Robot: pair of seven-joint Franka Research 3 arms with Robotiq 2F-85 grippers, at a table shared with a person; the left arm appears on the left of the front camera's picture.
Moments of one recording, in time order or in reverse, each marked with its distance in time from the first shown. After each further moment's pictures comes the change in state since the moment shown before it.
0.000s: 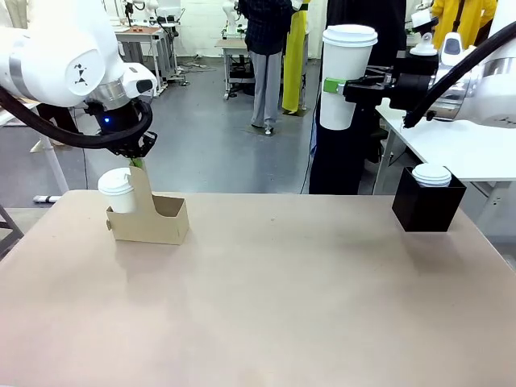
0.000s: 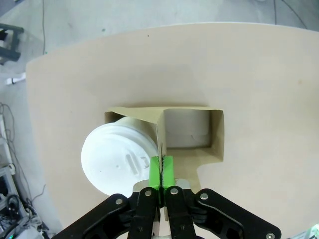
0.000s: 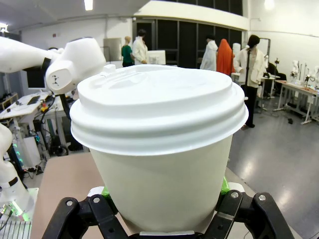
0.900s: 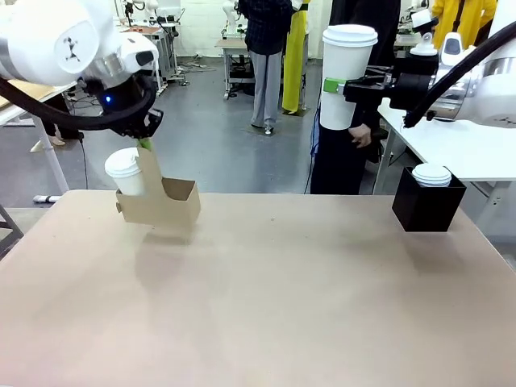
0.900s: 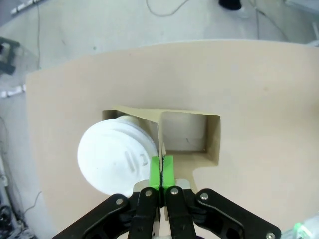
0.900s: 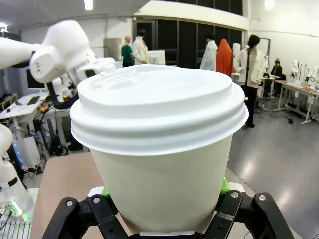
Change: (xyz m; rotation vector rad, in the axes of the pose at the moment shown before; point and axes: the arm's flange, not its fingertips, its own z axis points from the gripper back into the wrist) left arm -0.015 -0.036 0.072 -0.056 -0.115 0.007; right arm 0.000 0.000 0.000 0.000 0.000 0.000
